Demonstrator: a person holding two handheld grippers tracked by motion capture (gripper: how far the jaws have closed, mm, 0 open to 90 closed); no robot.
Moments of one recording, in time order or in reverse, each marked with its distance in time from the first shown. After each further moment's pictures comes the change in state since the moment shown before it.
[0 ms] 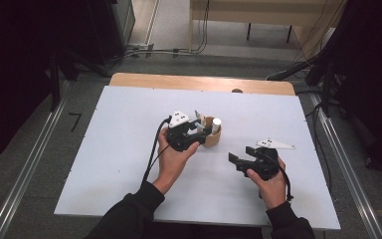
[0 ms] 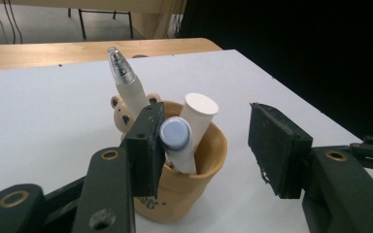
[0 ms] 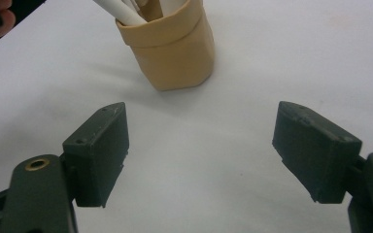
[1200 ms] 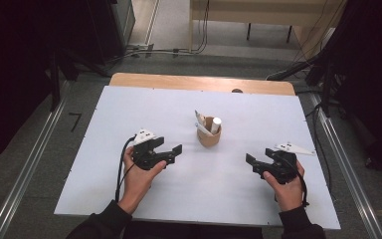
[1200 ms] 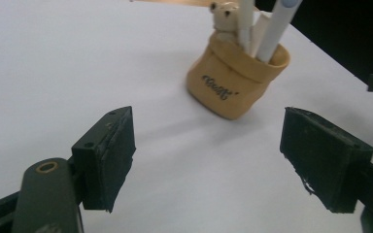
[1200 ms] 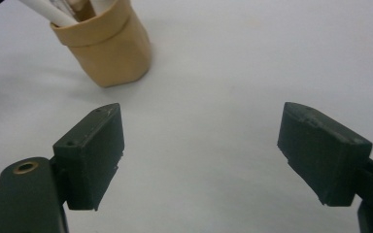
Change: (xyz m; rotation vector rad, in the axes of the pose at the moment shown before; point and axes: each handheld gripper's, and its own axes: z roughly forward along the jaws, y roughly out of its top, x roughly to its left) left arm 0.050 -0.046 -0.078 0.095 0.111 -0.091; right arm -0.032 -0.011 -0.033 -0.037 -0.136 0.027
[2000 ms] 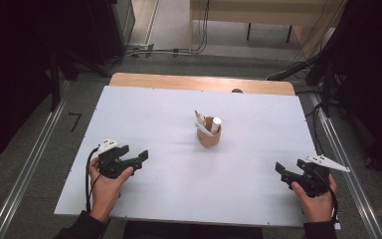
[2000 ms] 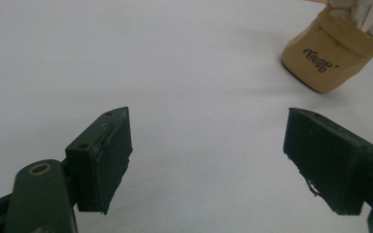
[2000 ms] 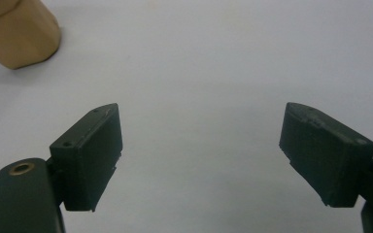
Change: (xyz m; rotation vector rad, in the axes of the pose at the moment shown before) left arm 0.059 -0.029 -0.052 0.007 0.182 -0.083; right arm -0.054 -0.028 -0.044 -0.005 -0.175 0.048
